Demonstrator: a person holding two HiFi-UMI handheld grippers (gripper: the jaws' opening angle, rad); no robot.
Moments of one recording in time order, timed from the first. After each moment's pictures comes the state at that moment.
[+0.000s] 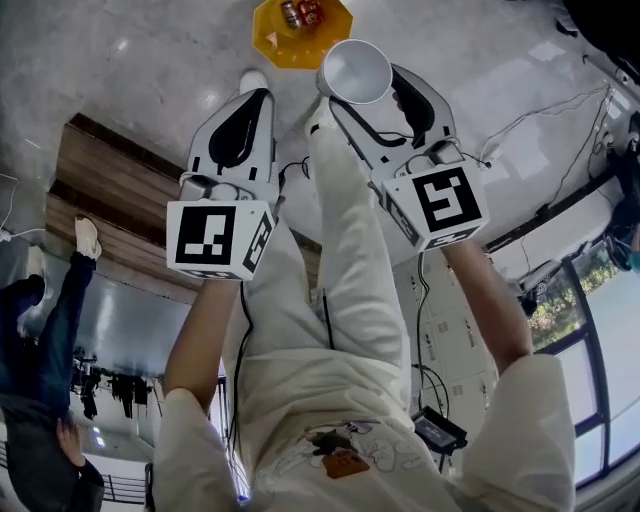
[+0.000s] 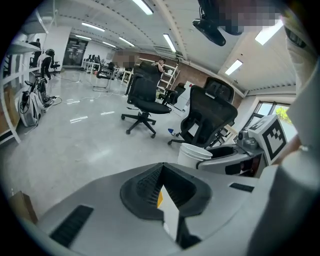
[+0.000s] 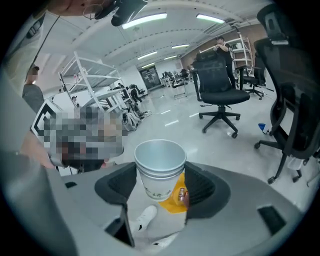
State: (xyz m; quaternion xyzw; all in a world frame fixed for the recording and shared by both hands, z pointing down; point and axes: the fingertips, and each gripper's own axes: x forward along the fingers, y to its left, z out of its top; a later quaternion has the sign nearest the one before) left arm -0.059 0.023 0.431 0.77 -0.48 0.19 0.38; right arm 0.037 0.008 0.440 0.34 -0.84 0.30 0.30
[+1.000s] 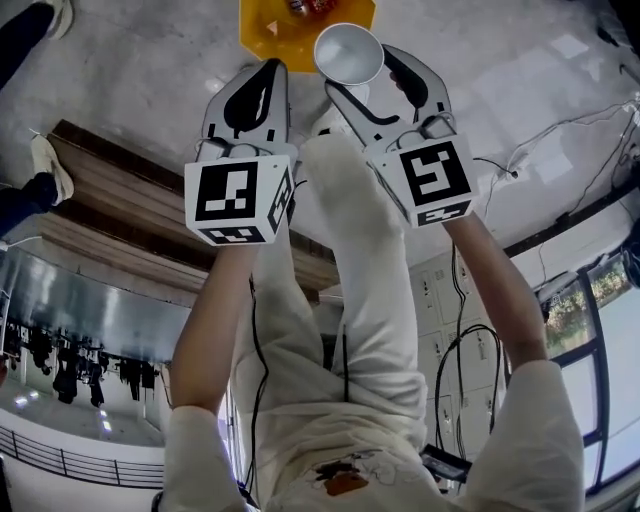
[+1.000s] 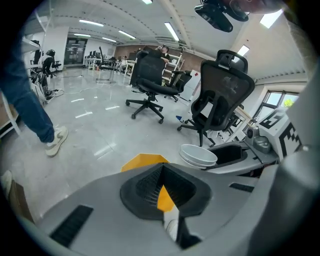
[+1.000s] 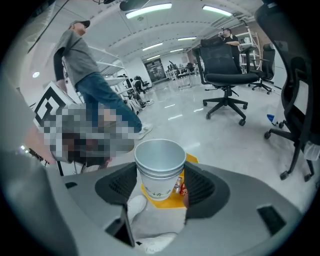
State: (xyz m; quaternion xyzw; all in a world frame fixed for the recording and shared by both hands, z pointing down) left arm -0.032 0.029 0.640 0.74 -0.50 0.23 0.39; right arm 0.045 0.029 0.643 0.30 -0.85 0.29 0.32
